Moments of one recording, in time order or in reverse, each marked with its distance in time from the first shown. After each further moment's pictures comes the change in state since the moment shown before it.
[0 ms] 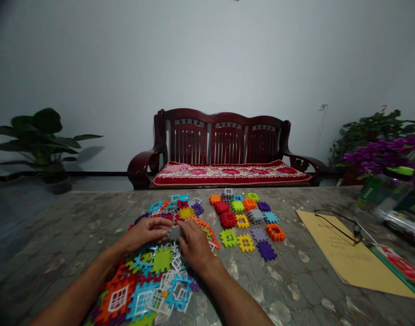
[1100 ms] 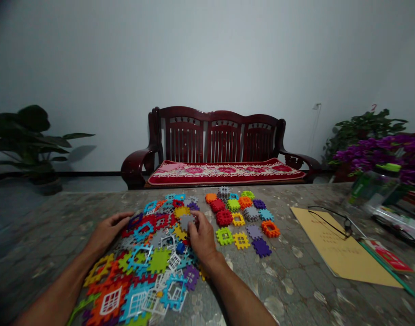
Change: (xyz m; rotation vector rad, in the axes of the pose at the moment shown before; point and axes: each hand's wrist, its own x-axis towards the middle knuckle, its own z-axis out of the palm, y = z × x) left_hand -0.009 -0.035 -0.078 0.304 0.741 0.059; right_hand 0.000 0.024 -0.008 0.195 0.268 0.336
